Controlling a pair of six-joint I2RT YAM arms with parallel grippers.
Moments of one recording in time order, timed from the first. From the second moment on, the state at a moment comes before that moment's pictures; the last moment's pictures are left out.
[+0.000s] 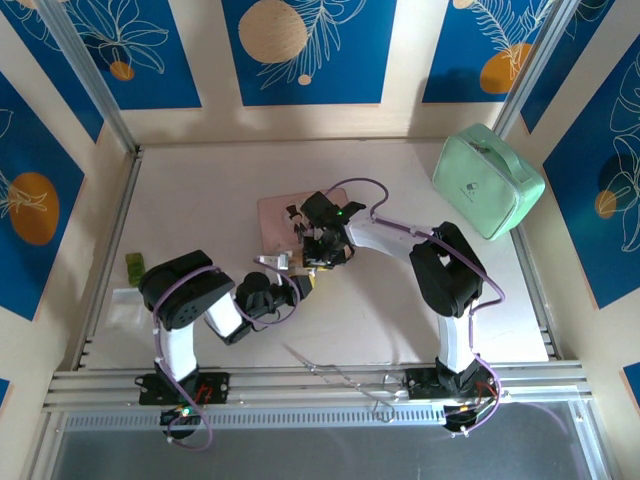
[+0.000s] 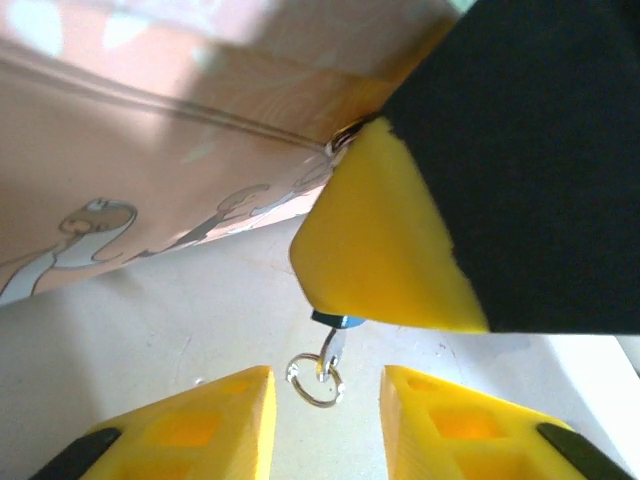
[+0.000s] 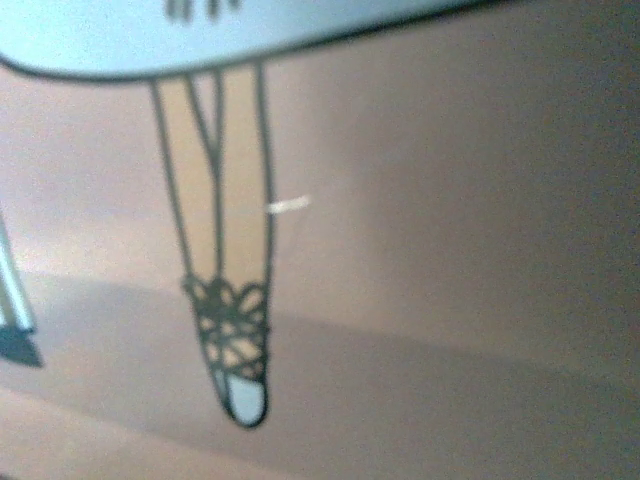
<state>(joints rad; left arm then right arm) -0.77 1.89 0.29 1.29 0.12 -0.78 0.73 1.94 1.40 -0.74 -0.24 0.70</state>
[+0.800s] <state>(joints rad) -0.78 1.92 0.34 1.29 0.07 -0.78 0.72 1.94 1.39 -0.69 -0.27 0.75</state>
